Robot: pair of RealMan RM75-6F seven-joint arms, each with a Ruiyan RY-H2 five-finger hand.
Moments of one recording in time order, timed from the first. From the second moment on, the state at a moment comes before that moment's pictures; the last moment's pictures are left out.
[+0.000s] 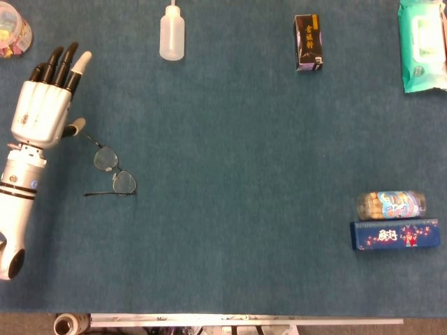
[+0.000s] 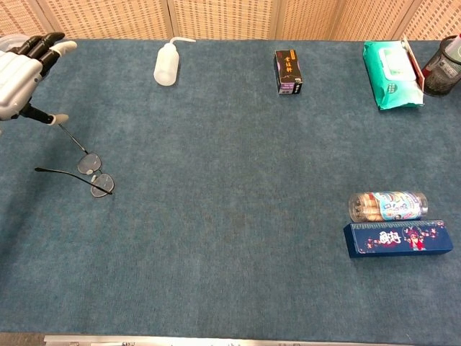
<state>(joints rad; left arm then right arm) -0.48 -1.65 -0.12 -0.84 1.50 1.28 0.01 0.03 -1.18 0.11 -1.45 -1.65 1.78 0.28</state>
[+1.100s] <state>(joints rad) -0.38 -1.62 -0.12 -0.84 1.45 1.41 0.12 0.03 -1.18 0.11 -1.45 -1.65 1.79 0.29</state>
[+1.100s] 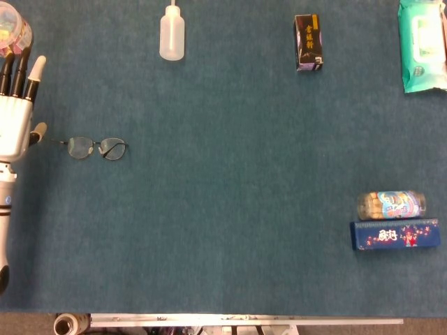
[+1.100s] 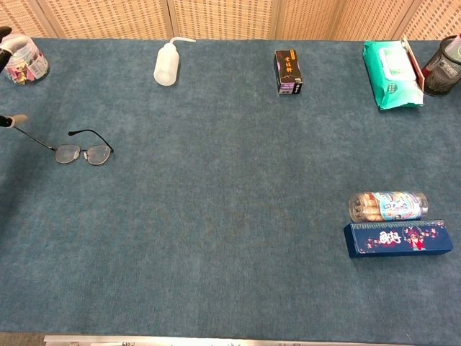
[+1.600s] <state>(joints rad) -0.38 -1.58 -0.11 -0.99 1.51 1.49 0.16 0.02 -1.17 0.11 -1.45 -1.65 1.80 0.30</state>
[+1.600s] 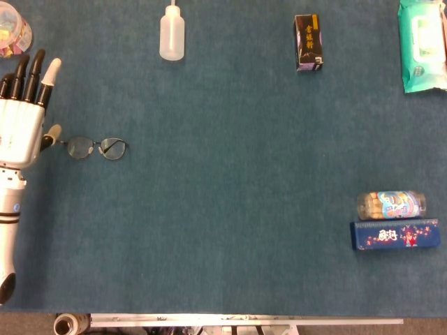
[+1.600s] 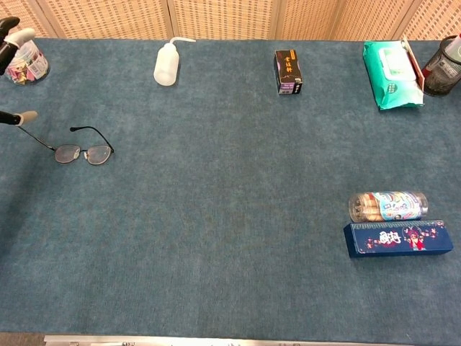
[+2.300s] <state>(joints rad) -0.30 -1.46 -0.17 -1.06 1.45 1.59 0.09 0.02 -1.17 0.11 -1.45 -1.66 1.80 0.29</state>
